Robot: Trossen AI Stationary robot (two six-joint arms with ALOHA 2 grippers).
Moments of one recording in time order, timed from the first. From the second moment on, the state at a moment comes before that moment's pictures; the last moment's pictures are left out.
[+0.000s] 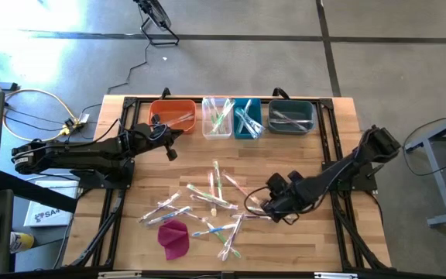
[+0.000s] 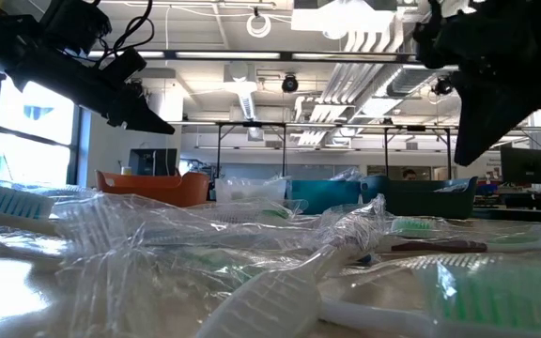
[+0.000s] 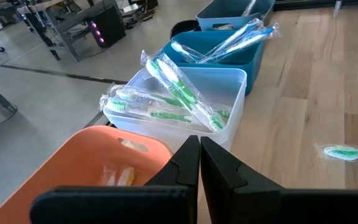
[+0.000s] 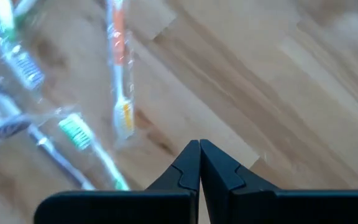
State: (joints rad) left arm 0.34 0.82 0.26 0.29 -0.24 0.18; right arm 0.51 1.59 1.01 -0.85 0.44 1.32
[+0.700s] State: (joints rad) left arm 0.34 0.82 0.26 0.29 -0.24 0.18; right arm 0.43 1.59 0.88 -0.65 0.44 1.28
